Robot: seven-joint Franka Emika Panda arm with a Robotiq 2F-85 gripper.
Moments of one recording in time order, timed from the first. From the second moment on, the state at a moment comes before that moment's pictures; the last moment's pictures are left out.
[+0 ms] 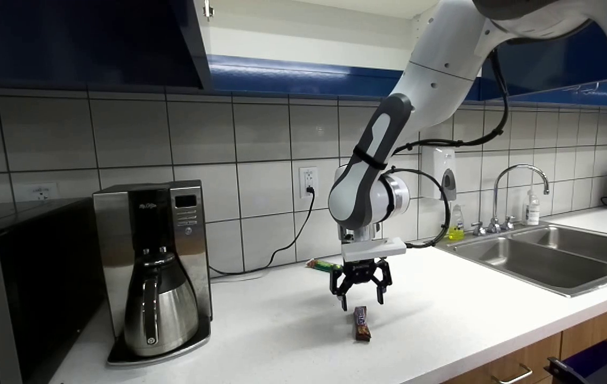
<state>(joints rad) 0.19 0.38 0.01 -2.27 -0.03 2.55 0.40</state>
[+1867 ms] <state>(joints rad) 0.28 0.48 -0.06 -2.23 -0.03 2.62 0.59</state>
